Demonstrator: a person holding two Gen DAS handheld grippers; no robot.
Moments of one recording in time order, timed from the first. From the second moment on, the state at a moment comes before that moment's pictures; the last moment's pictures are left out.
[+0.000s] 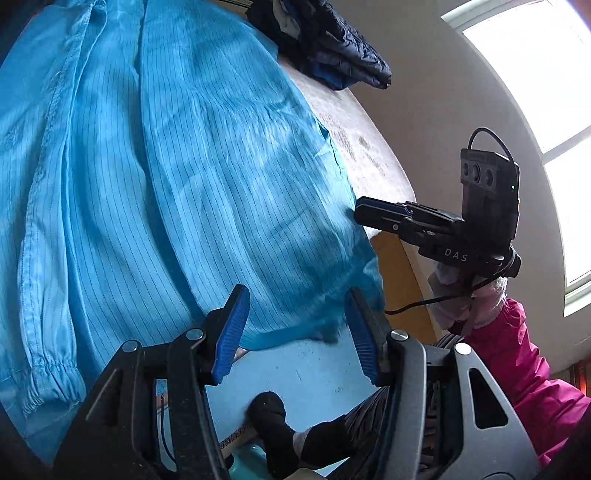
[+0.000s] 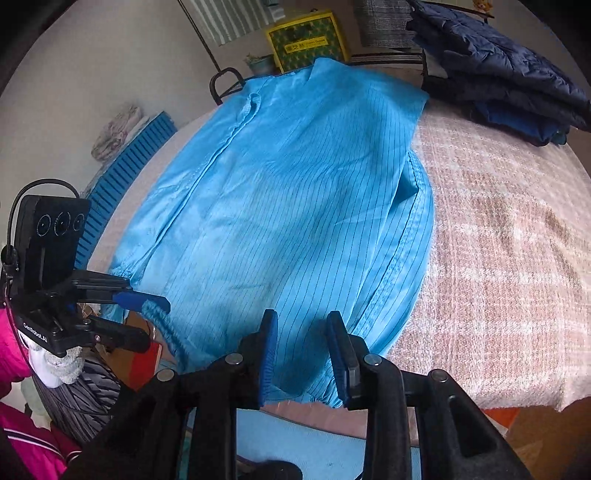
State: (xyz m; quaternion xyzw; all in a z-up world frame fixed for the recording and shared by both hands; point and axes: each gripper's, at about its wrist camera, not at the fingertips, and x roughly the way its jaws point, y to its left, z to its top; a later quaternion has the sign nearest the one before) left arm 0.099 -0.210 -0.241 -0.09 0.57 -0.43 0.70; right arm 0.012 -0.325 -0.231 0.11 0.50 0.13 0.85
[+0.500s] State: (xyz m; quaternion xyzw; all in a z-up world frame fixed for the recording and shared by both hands) left arm 0.109 -0.239 -0.264 0.01 0.54 -0.40 0.74; right arm 0.134 -0.419 -0.246 0.31 0.47 0.10 0.82
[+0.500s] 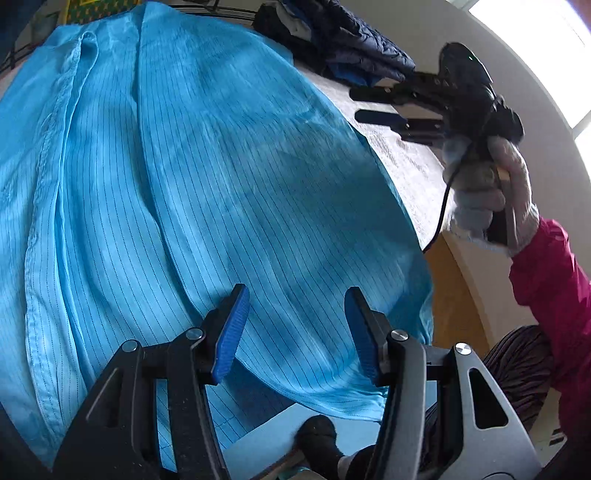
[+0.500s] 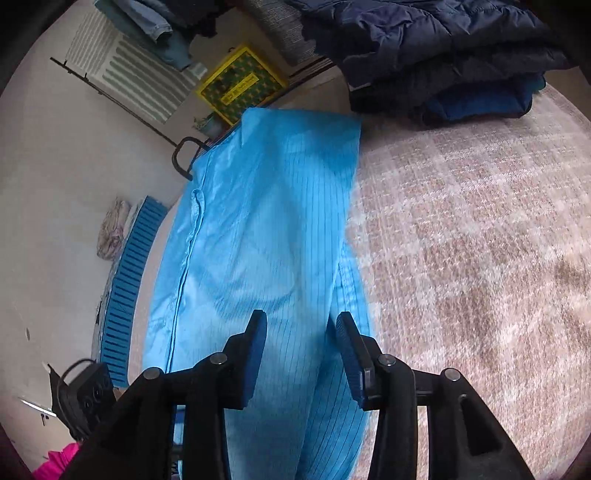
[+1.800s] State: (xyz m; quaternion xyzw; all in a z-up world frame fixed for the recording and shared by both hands) left arm 0.146 -0.161 -0.263 -0.13 0.55 -0.24 0.79; right arm 0.293 -0.430 -0.236 0.36 0.37 0.16 0.84
